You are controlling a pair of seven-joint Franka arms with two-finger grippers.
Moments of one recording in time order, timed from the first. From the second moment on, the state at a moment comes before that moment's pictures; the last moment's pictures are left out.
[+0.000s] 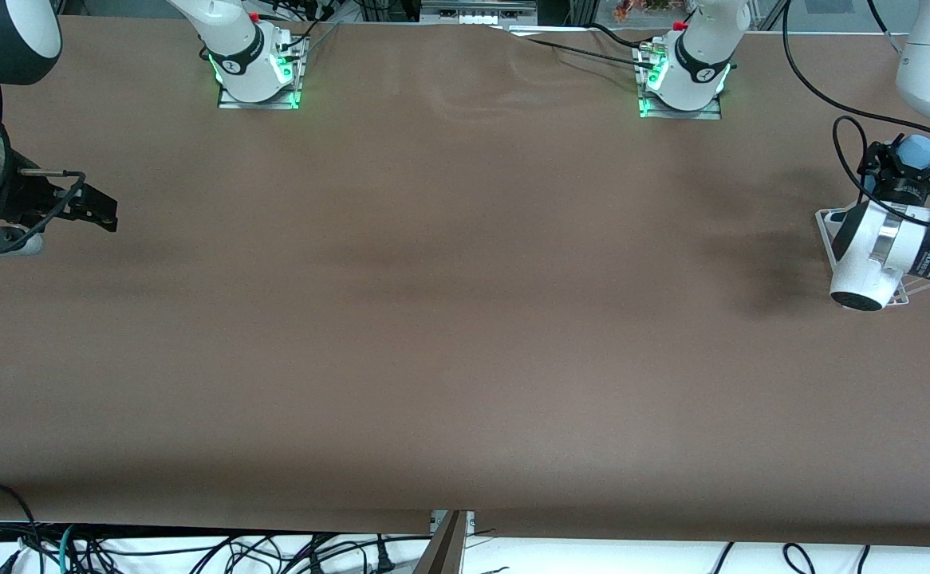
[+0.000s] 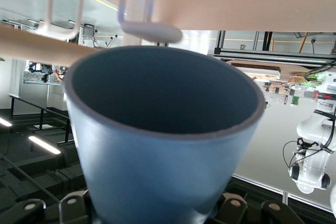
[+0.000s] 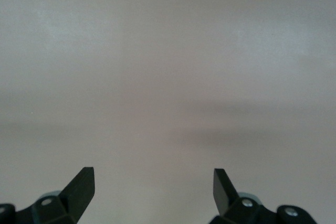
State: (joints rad) left arm 0.46 0.58 -0.28 -1.86 0.96 0.98 0.31; right arm 0.01 0.10 0.03 -1.59 -0.09 1.64 0.00
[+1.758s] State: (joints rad) left arm 0.43 0.54 -0.39 -1.47 0.69 0.91 0.31; right arm 0.01 0.10 0.03 -1.59 -0.09 1.64 -0.01
